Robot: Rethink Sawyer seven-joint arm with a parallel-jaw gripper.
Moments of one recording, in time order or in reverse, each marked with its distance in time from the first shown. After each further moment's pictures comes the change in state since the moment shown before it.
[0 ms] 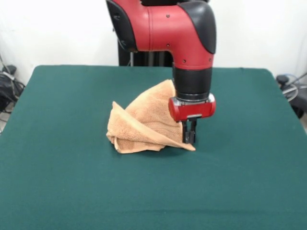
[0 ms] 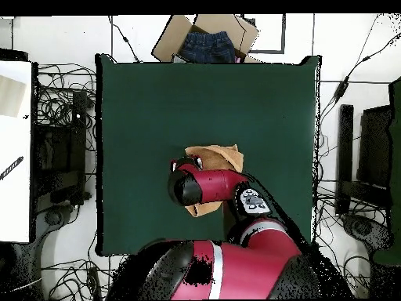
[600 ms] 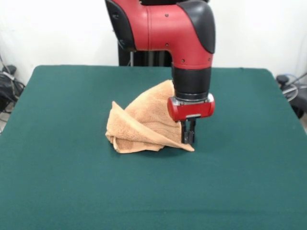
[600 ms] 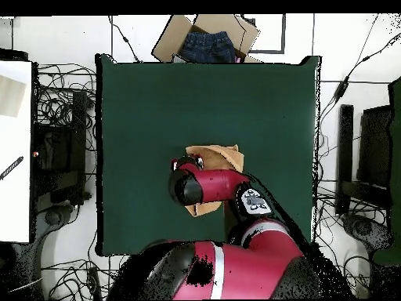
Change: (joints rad) arm -0.004 -0.009 0.000 0.001 0.005 0.002 0.000
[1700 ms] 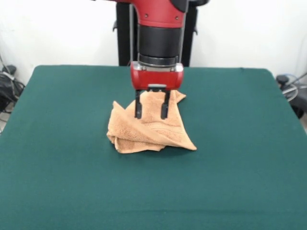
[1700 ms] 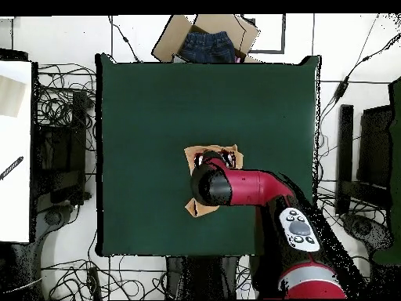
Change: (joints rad) arm -0.118 -0.224 0.004 0.066 0.018 0.154 0.000
